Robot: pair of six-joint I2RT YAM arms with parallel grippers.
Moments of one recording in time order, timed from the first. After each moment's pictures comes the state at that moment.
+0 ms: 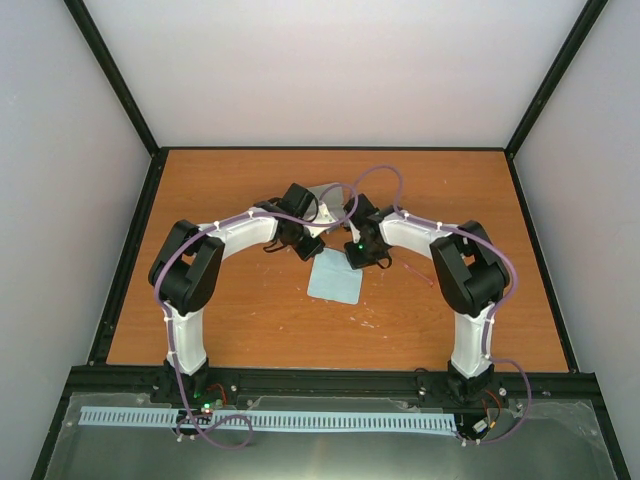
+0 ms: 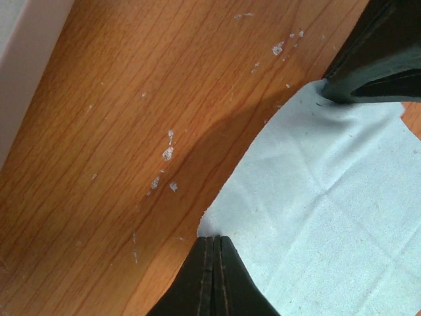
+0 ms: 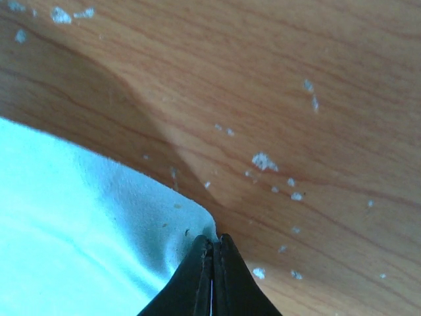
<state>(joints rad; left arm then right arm) -0.57 1.94 1.32 -0.51 0.31 0.33 0.57 1.96 1.29 -0.68 -0.08 0.21</state>
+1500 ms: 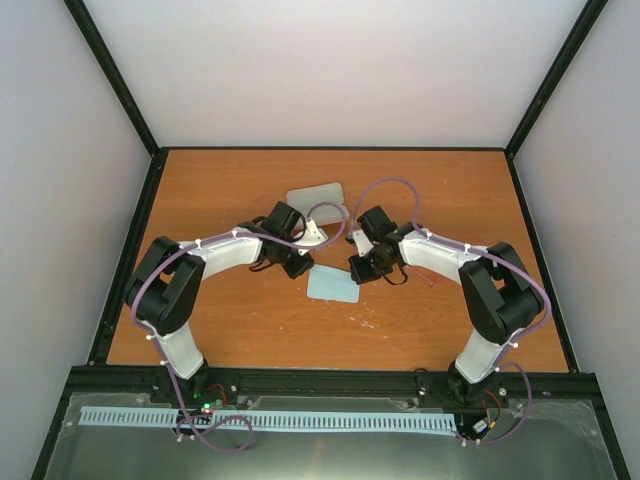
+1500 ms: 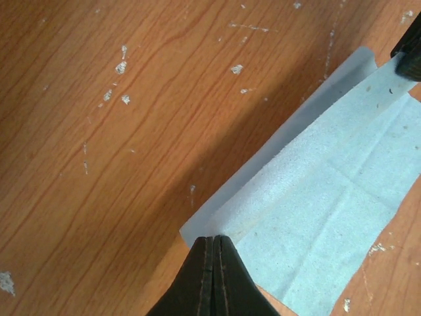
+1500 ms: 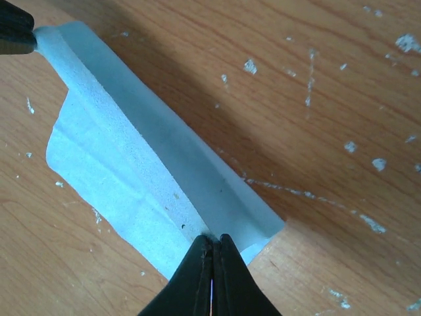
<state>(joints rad) -0.57 1.76 1.05 -0.40 0.31 0.33 0.57 1.71 1.04 -0.57 -0.31 0.17</state>
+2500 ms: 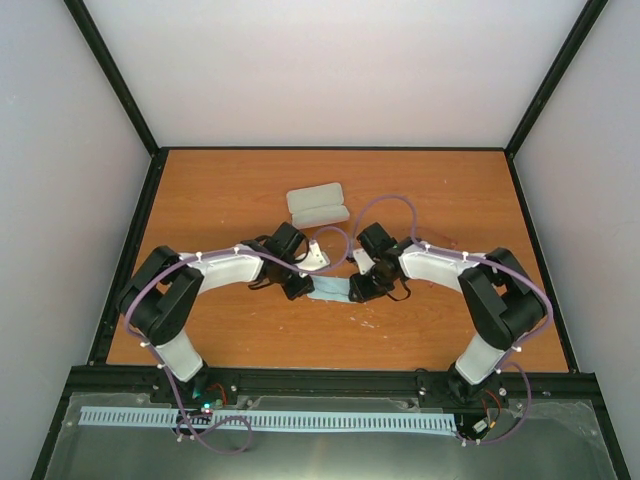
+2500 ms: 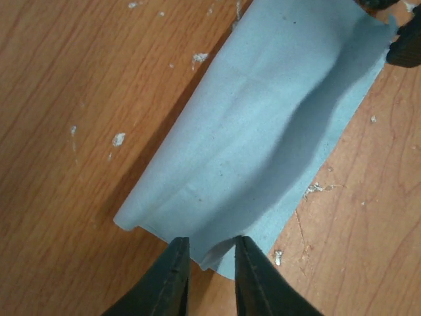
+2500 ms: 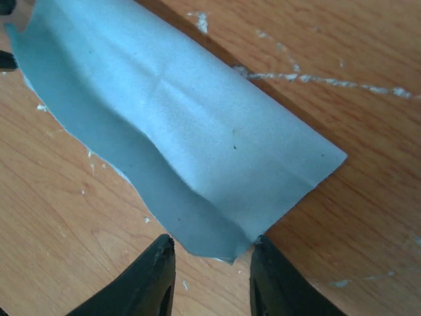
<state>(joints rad) -0.66 1.69 0.90 -0.37 0.30 0.35 0.62 1.68 0.91 -0.54 -0.36 0.18</state>
